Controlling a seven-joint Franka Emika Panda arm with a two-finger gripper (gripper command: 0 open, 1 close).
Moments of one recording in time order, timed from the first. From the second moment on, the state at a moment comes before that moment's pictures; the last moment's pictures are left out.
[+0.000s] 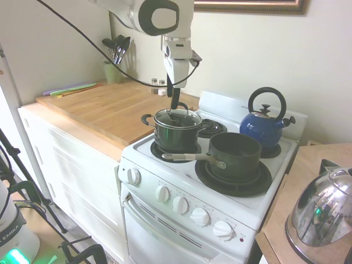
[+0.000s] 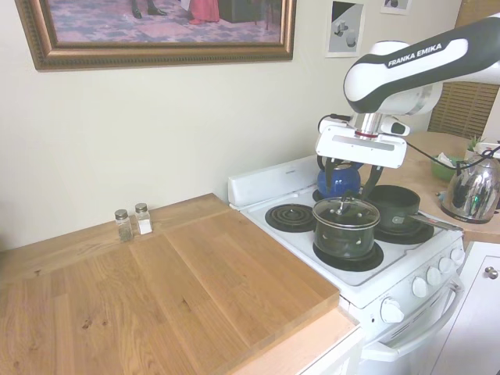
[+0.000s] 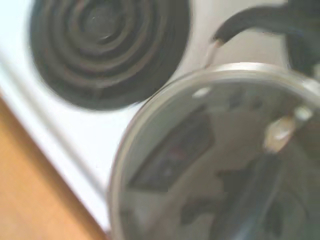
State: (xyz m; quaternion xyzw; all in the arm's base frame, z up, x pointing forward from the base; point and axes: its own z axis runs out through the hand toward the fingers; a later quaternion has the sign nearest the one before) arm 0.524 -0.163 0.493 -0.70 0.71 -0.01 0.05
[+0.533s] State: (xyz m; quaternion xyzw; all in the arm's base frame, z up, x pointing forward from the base) arm 0.529 -0.165 0.490 -0.69 0.73 -0.02 0.03
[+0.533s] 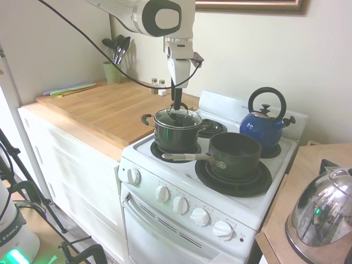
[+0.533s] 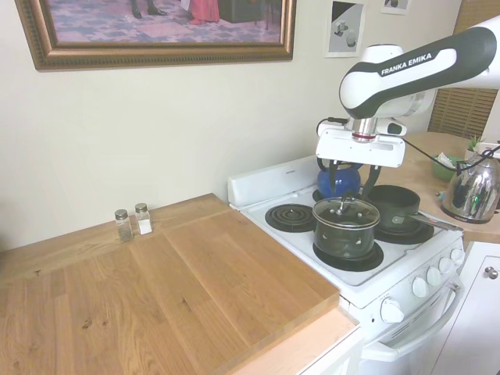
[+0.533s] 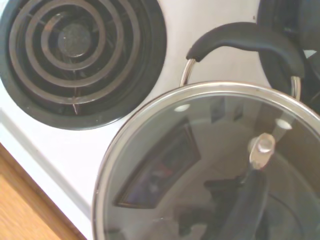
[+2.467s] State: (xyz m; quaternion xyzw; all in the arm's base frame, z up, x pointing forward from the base) arm 0.550 0.008 0.628 -0.72 0.69 -0.11 -0.02
